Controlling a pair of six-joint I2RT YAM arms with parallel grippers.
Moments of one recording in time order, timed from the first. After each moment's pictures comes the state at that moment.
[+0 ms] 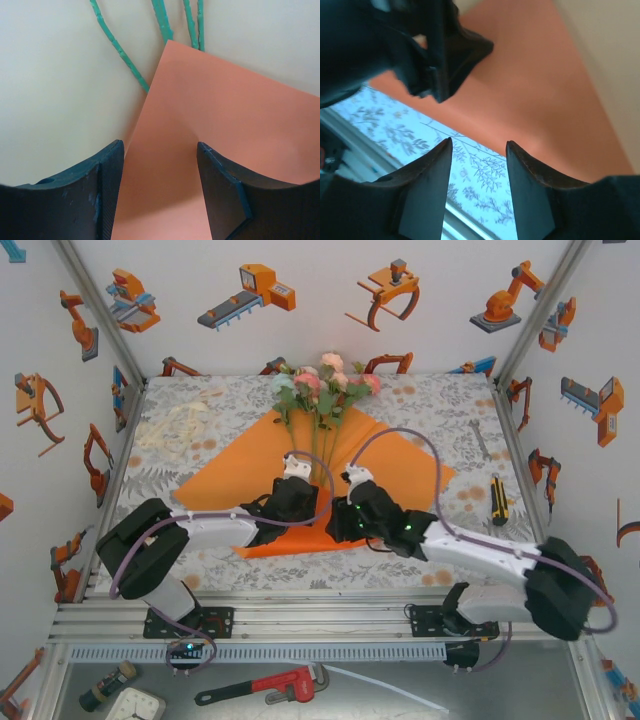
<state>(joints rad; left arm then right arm) -0.94 1.59 0.71 0.17 -0.43 -0.41 0.93 1.28 0.66 -0.09 0.05 0.56</state>
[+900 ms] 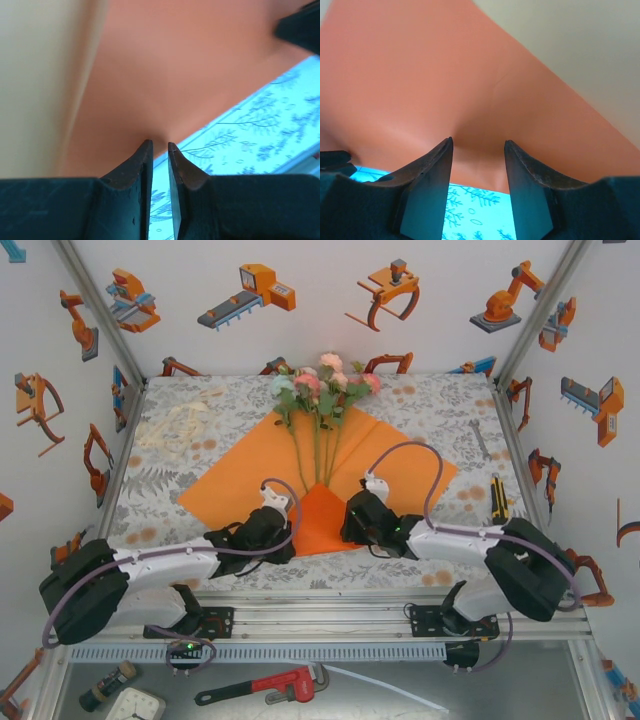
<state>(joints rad) -0.99 1.22 0.42 -0.02 -0.15 -0.62 0.87 1.38 0.56 -0.05 0.22 0.82</state>
